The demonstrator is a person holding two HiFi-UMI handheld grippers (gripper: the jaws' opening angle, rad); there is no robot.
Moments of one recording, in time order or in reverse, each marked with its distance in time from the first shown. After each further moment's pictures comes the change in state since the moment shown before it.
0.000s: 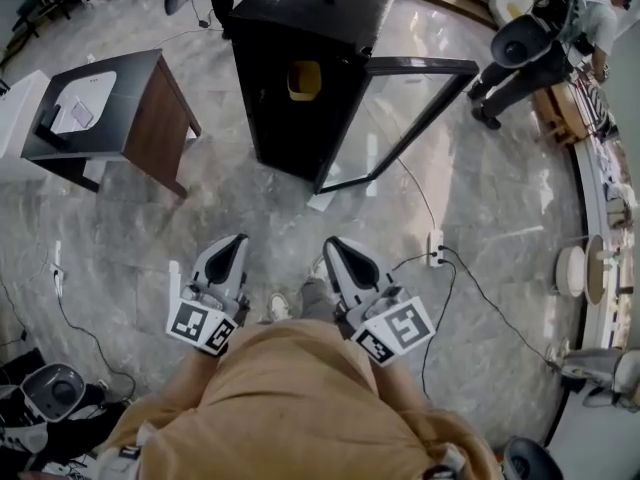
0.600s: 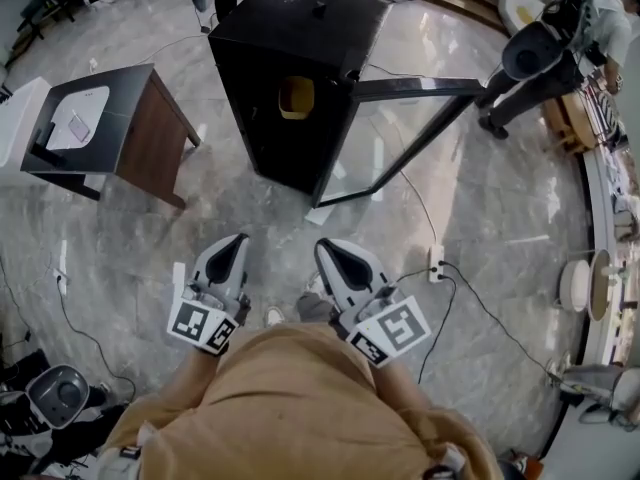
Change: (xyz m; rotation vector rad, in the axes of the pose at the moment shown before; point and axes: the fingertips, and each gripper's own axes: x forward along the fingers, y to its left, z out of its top) left arm 0.104 0.011 0.007 0.020 0.007 0.035; right arm 0.043 -0.082 0.032 -0.010 0.018 0.072
